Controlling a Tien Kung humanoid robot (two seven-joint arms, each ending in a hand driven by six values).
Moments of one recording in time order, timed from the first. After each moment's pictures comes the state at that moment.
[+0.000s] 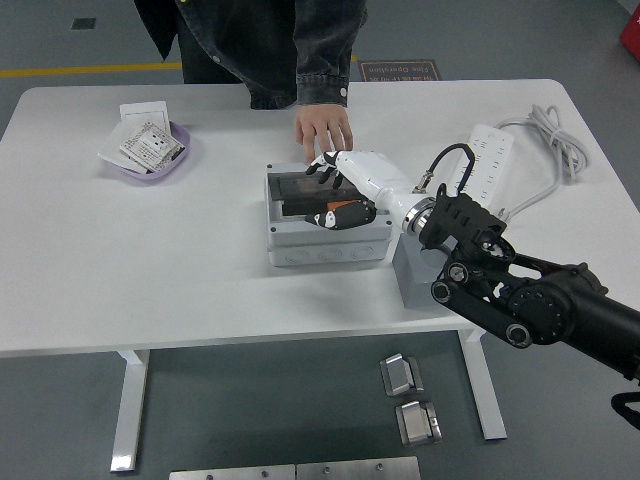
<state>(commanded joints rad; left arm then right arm) 0.05 0.06 -1.59 -0.18 1.69 -0.15 0.29 0.76 -0.26 0.49 1.12 -1.69 -0.26 -0.06</state>
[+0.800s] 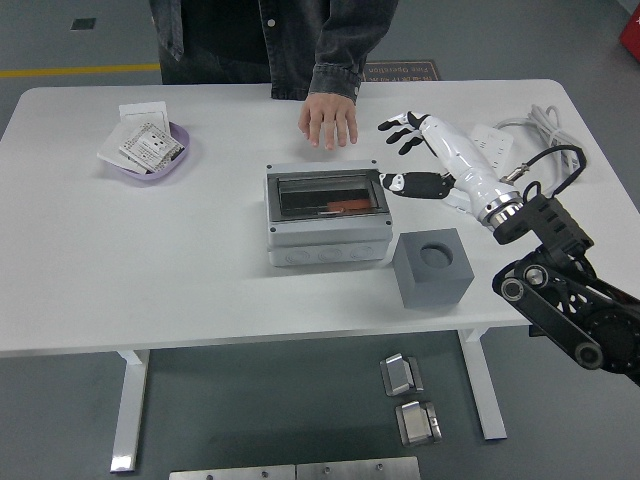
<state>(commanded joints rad) 0.06 0.07 -1.60 -0.18 1.69 -0.14 0.29 0.43 -0.41 0.97 1.41 -1.68 -0.29 0.02</state>
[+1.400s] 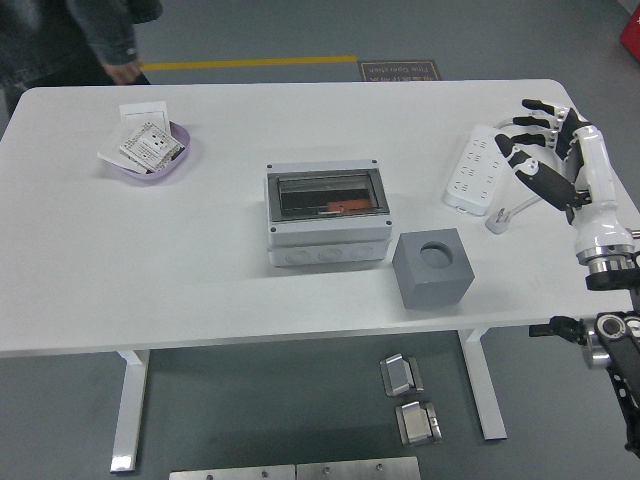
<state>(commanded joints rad) 0.07 0.09 -1.60 -0.18 1.67 -0.14 0.29 0.03 -0.25 1.50 1.58 -1.37 -0.27 0.22</state>
